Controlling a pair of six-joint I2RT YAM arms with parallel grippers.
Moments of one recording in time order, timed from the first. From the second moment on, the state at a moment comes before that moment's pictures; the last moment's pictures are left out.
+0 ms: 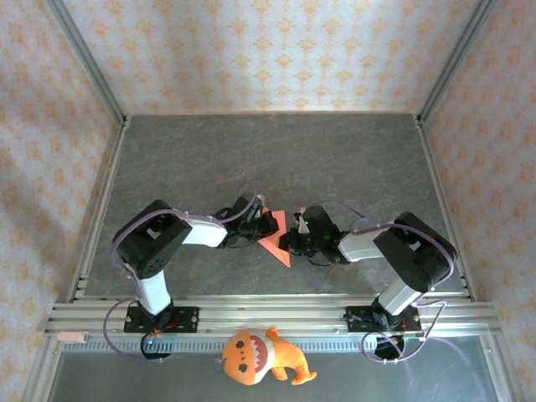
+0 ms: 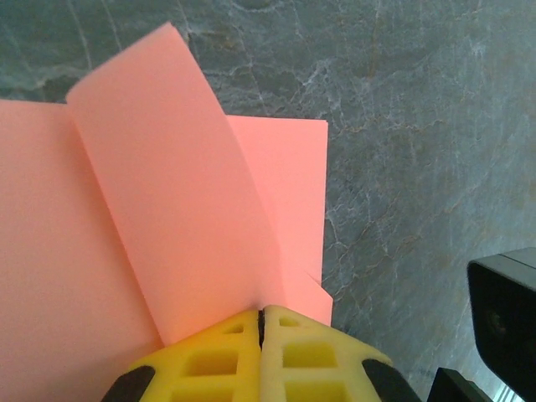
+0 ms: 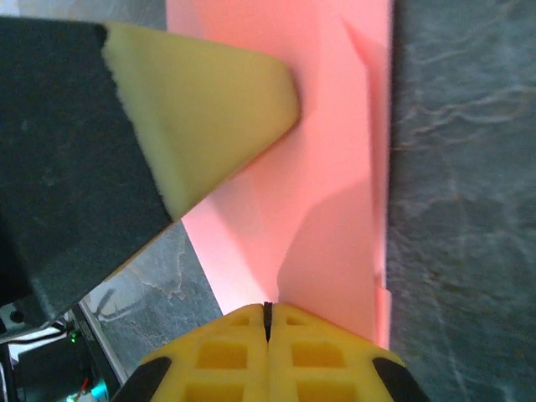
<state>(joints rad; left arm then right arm) -0.66 1.80 0.73 0.30 0.25 -1.01 0.70 1.61 0.48 0.37 -0.46 0.96</state>
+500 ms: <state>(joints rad) -0.65 1.80 0.71 0.35 0.24 -1.02 0.70 1.65 0.54 0.33 -0.41 1.12</state>
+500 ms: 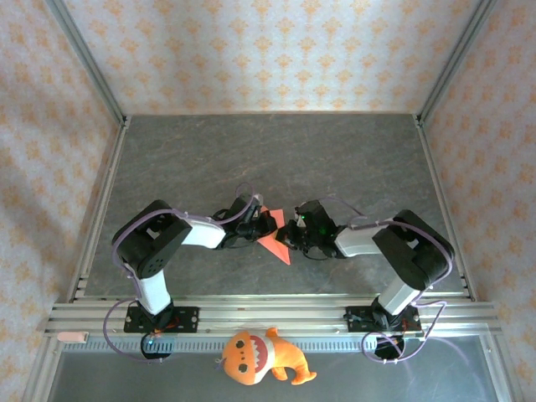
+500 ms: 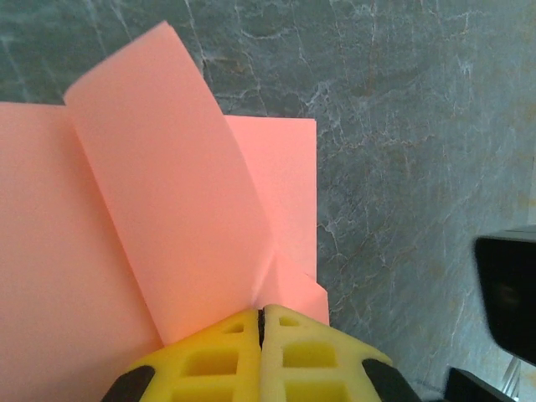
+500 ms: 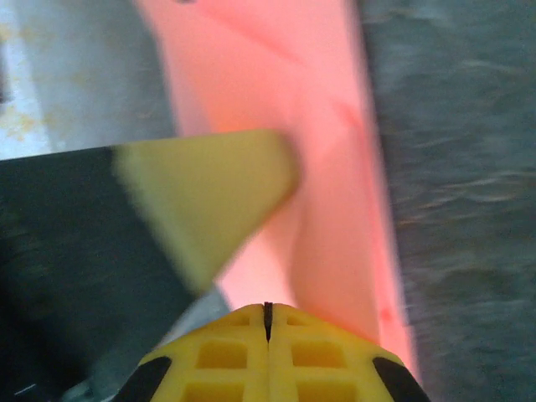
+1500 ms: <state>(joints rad) -0.65 1.77 0.71 0.28 0.29 -0.95 0.69 1.62 0.52 0.28 -0.41 0.97</state>
